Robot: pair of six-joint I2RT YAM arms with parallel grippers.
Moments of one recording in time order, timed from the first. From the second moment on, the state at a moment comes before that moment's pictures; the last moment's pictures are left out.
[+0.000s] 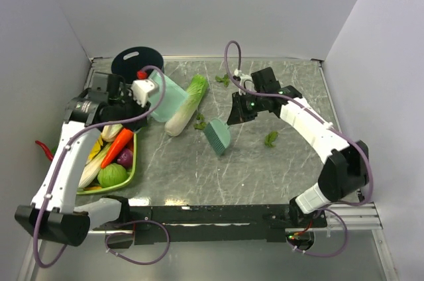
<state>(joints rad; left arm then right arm) -0.18 1.15 1.36 -1.07 0.34 0.43 0.43 1.52 1.30 -0.71 -0.51 0.18</state>
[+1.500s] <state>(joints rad) -0.66 1.27 0.73 -0.83 0.06 0.47 0.44 1.69 1.38 -0.40 -0.49 -1.31</state>
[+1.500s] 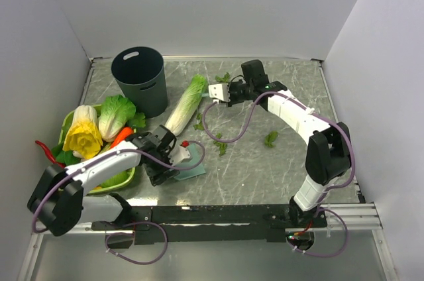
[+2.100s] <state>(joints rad) -0.59 1.23 0.71 -0.81 0.05 0.44 0.50 1.70 1.33 -0.46 -0.51 -1.42</state>
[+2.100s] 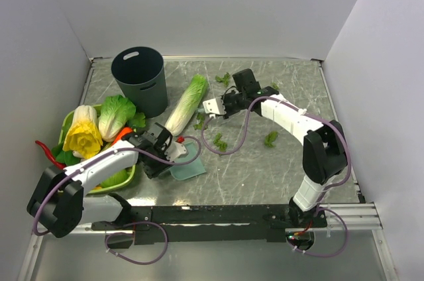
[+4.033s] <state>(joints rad) -0.67 1.53 1.04 -1.04 -0.12 0.52 0.53 1.70 1.54 -1.00 -0.11 0.11</state>
